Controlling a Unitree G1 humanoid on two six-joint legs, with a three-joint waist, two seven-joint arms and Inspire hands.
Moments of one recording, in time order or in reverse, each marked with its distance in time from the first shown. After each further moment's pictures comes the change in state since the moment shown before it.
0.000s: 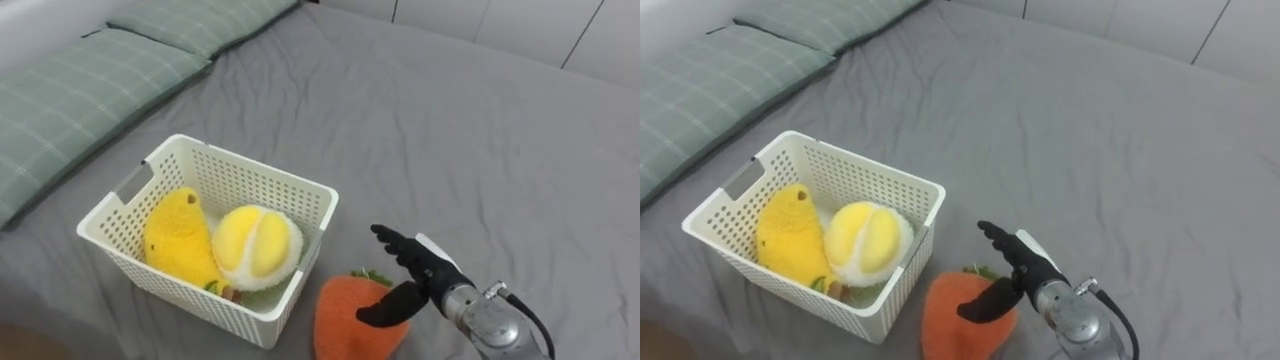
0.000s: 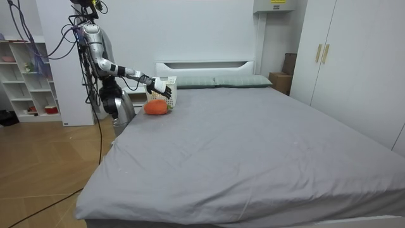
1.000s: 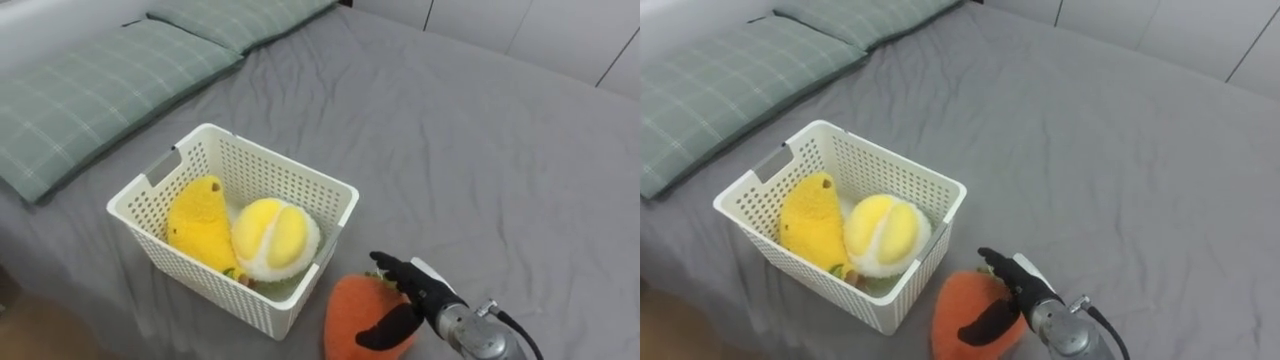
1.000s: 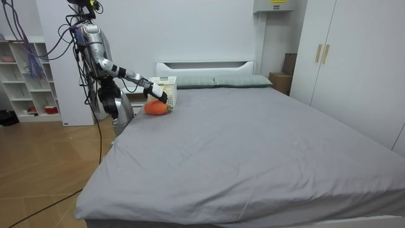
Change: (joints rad) left arm 0.000 0.004 -0.047 0.001 0.000 0.013 0.003; right arm -0.009 0.027 0.045 0.120 -0.004 0.014 -0.037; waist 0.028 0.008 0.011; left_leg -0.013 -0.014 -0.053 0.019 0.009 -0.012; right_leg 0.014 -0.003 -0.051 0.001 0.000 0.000
